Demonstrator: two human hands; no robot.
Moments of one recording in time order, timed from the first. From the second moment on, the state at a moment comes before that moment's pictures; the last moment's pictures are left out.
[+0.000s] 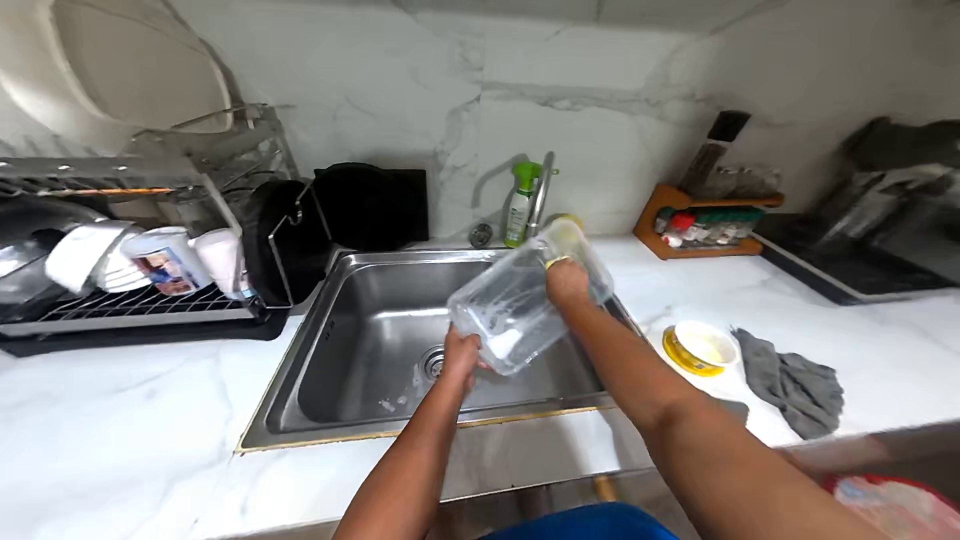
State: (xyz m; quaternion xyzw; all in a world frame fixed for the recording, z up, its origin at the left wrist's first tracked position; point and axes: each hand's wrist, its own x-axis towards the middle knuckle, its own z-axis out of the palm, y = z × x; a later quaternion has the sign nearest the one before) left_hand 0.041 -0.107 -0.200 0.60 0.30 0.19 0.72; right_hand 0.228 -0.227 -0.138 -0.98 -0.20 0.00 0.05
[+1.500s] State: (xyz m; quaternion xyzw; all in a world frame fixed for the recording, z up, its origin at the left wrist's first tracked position) left_hand 0.029 -0.079 -0.193 0.59 0.23 0.46 0.62; right_hand 0.120 -0.193 -0.162 -0.82 -0.47 0.01 0.34
